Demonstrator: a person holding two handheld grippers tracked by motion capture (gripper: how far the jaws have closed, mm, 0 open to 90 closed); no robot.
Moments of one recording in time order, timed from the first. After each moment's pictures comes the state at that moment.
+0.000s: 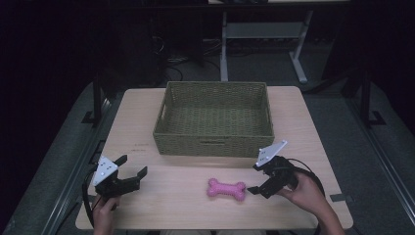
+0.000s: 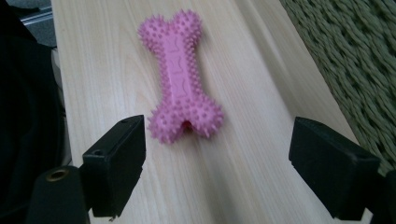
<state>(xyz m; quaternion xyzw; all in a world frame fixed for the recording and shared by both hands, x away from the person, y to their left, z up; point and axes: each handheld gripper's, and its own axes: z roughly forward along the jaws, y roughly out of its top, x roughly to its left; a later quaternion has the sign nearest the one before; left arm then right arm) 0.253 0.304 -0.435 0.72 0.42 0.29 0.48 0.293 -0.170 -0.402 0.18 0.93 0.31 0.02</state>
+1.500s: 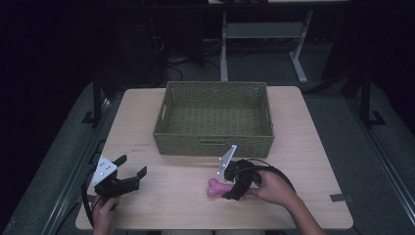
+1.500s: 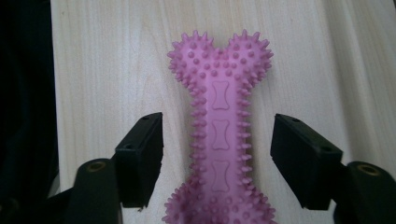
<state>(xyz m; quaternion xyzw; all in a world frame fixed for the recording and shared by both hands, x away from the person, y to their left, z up) 0.252 0.306 -0.434 0.72 0.42 0.29 0.48 0.306 -0.077 -0.426 0.09 0.97 0.21 -0.02</state>
